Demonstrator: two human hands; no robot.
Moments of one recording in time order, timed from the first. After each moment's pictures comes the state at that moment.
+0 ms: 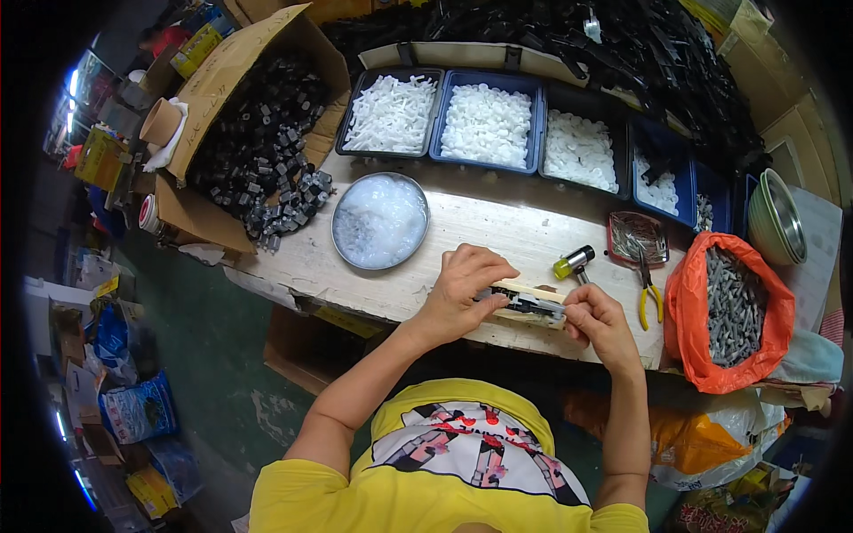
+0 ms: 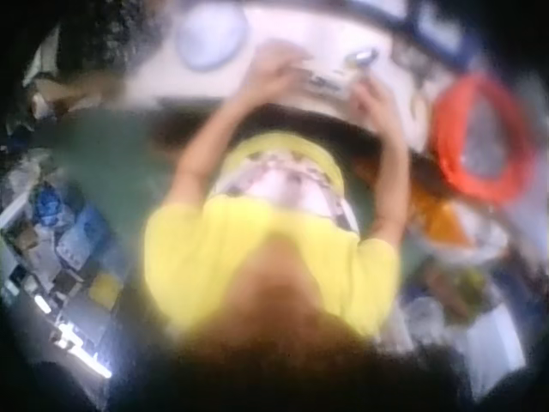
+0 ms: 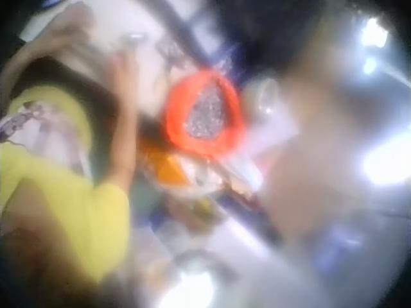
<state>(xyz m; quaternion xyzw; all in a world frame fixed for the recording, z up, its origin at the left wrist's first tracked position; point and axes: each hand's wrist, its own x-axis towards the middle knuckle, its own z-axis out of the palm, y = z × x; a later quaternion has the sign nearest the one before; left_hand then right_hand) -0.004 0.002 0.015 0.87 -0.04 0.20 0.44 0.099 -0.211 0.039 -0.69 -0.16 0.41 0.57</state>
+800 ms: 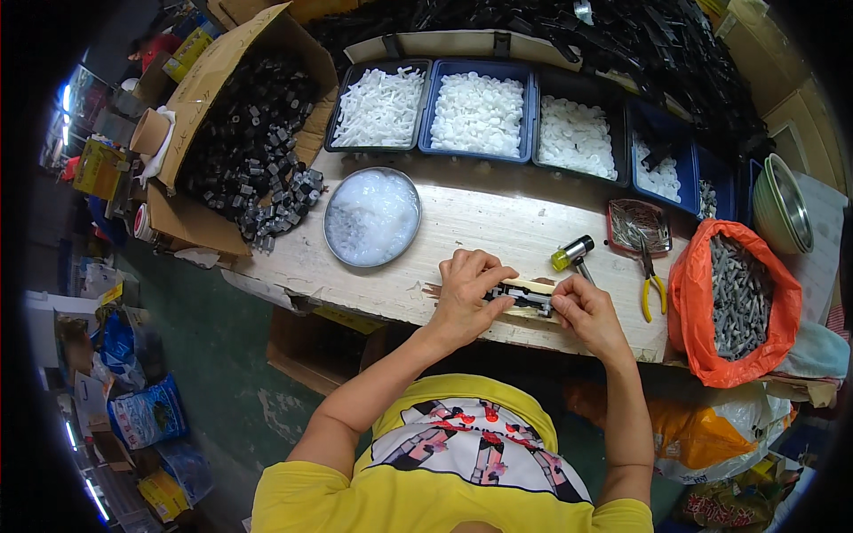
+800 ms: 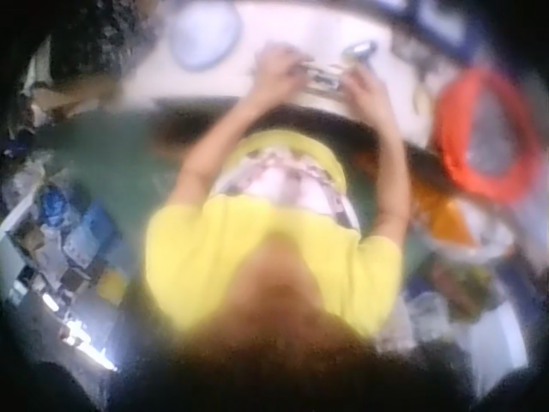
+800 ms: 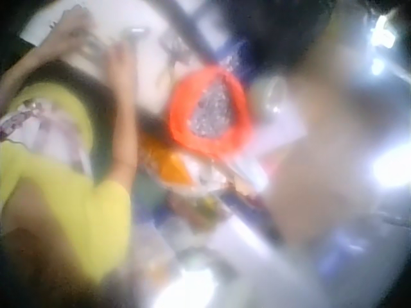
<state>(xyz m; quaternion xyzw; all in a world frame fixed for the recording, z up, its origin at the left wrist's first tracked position) -0.004 -0.021 -0.008 0.89 0.05 0.18 0.41 0.101 -0.203 0.014 -0.77 -0.18 0.36 0.49</state>
